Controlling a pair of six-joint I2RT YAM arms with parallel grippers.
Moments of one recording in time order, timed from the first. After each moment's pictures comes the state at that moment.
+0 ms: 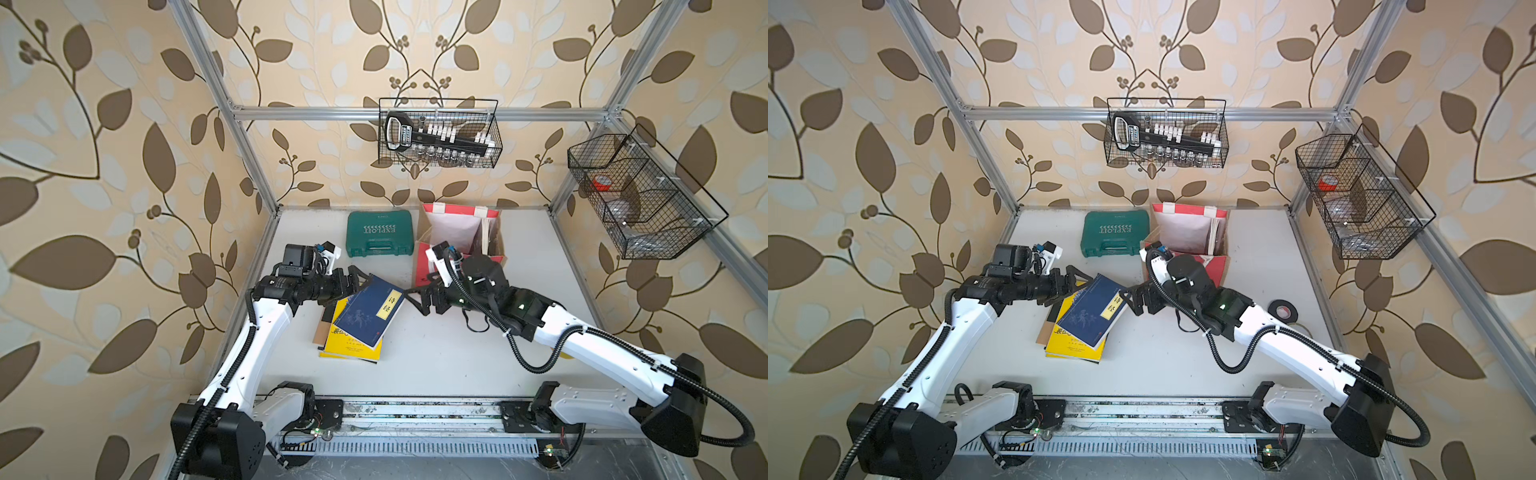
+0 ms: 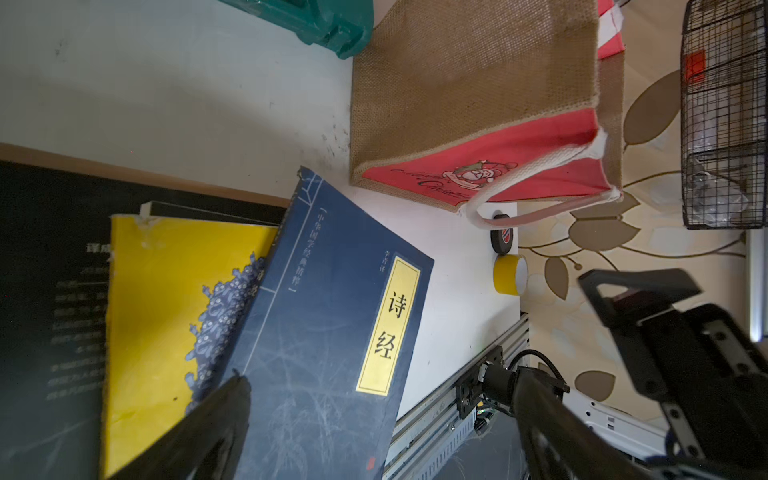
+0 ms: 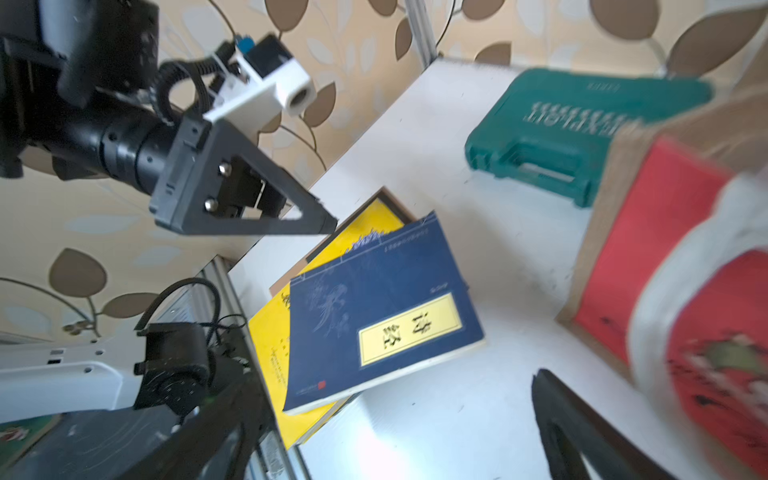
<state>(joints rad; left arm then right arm) -0.09 1.09 0.97 -0.78 0.68 -0.45 0.84 1.22 0.96 -0.23 -0.13 0.43</state>
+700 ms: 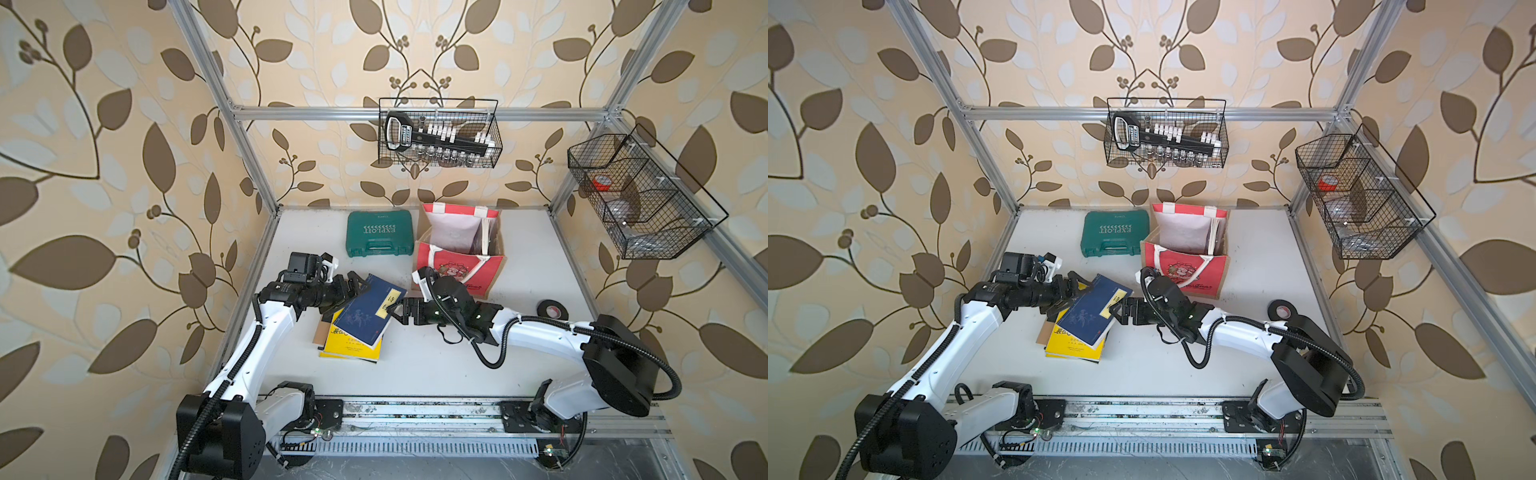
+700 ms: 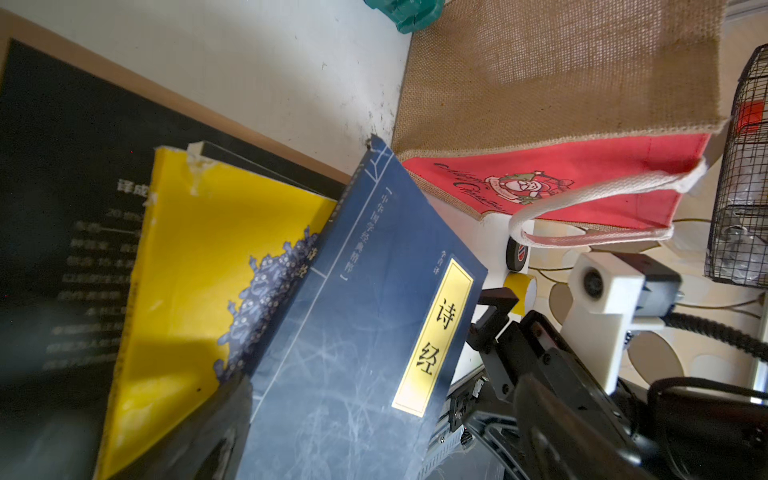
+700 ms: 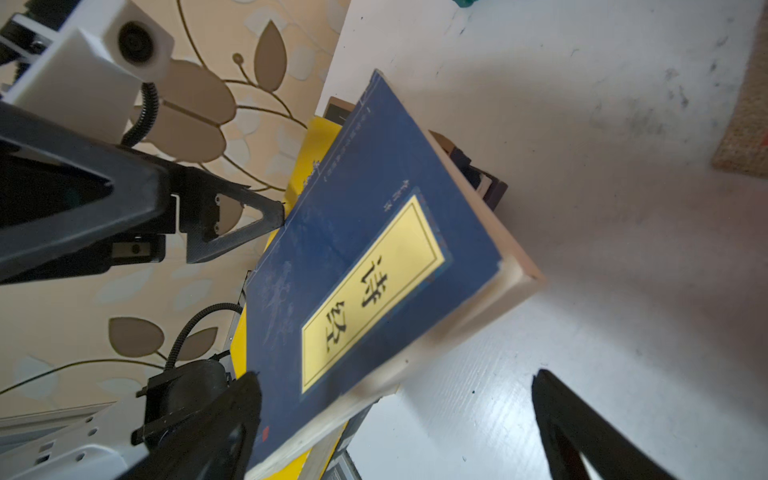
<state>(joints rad) -0.09 1.10 0.86 -0.71 0.65 -0.58 0.85 1.50 0.79 0.15 -0.20 0.84</state>
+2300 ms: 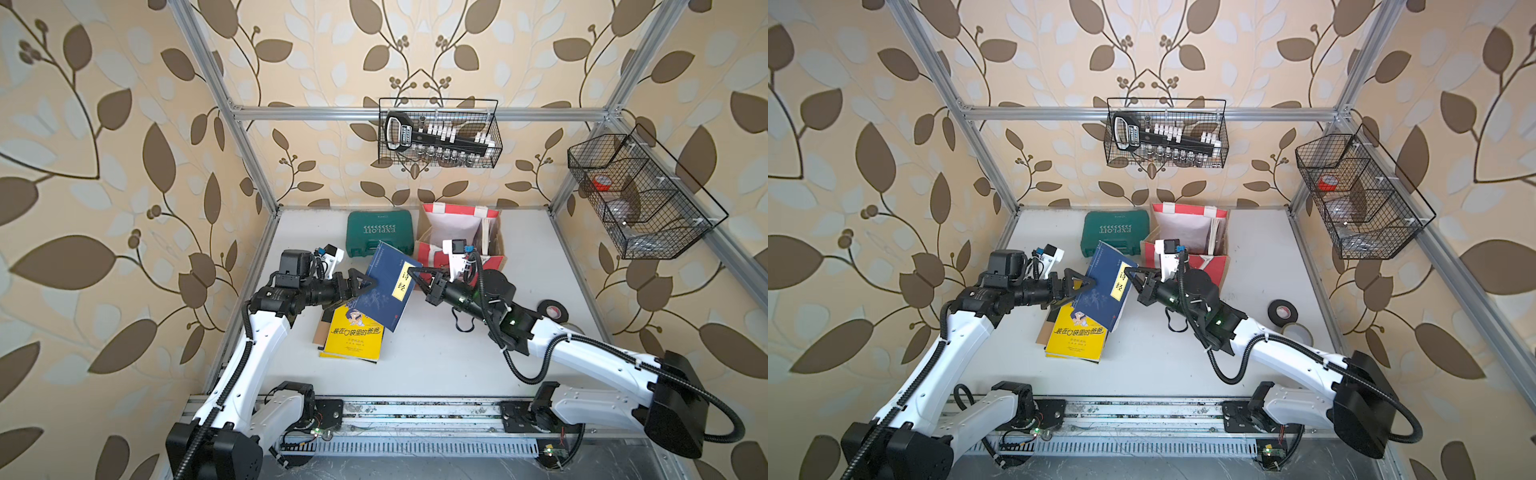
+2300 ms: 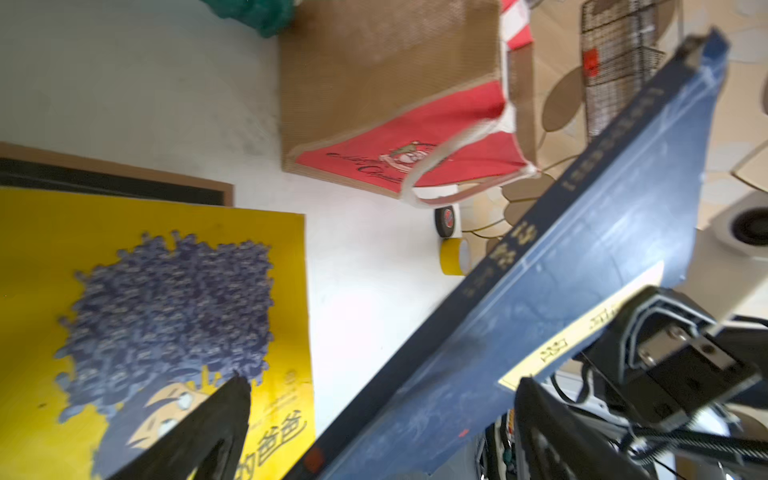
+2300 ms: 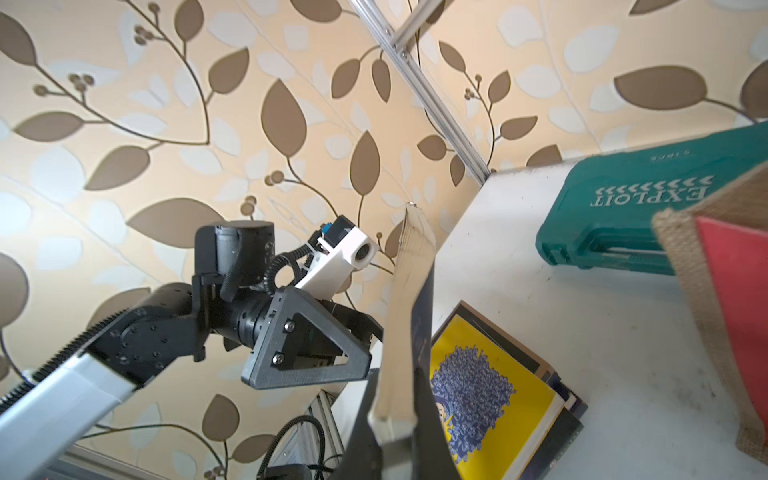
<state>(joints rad) -0.09 0.99 0.90 -0.65 0.90 -0.54 0.84 1.16 0.77 0.40 -0.06 0.74</state>
